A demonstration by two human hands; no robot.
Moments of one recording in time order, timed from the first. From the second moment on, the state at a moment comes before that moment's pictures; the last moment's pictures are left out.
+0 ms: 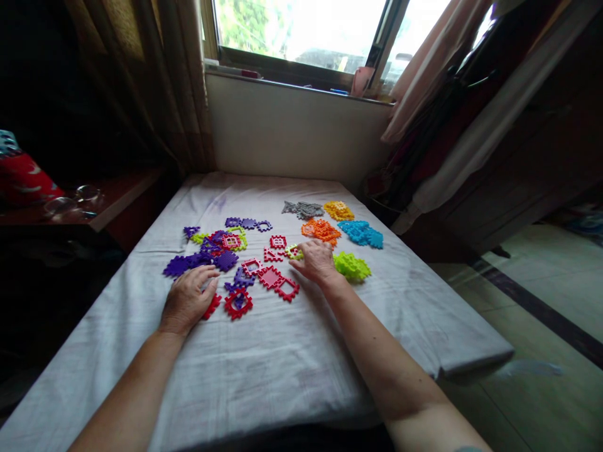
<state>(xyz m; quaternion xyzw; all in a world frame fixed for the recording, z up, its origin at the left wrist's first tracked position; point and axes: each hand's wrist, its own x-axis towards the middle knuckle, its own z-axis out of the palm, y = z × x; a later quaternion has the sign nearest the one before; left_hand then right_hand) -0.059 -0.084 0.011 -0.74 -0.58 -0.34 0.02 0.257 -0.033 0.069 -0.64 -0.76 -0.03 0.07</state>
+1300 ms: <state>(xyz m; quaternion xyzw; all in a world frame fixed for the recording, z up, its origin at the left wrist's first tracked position) -0.058 -0.085 0.009 -0.74 -0.57 -0.35 0.02 0.180 -0.009 0.038 -0.70 -0.70 0.06 0.14</state>
